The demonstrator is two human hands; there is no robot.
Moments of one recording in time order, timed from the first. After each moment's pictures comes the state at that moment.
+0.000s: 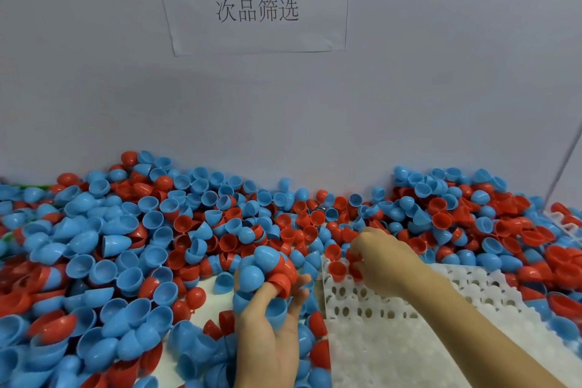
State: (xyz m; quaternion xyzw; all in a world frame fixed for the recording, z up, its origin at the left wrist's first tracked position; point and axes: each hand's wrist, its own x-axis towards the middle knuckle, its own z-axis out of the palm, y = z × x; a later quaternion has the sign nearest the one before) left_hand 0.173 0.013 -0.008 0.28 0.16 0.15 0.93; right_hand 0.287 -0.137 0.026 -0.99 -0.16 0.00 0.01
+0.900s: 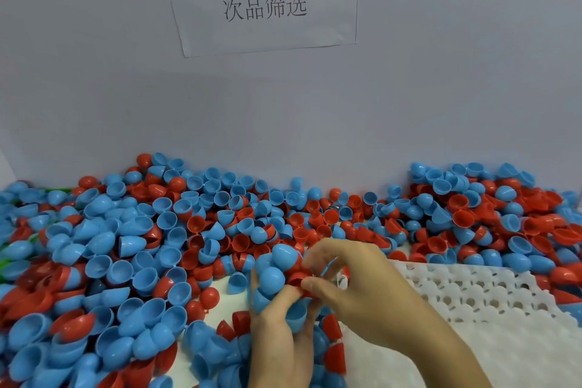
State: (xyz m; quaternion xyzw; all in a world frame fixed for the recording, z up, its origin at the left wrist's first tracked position) left_hand 0.170 0.011 -0.015 0.34 0.14 0.12 0.92; right_hand 0.209 -0.098 0.055 -0.88 -0.28 0.00 0.38
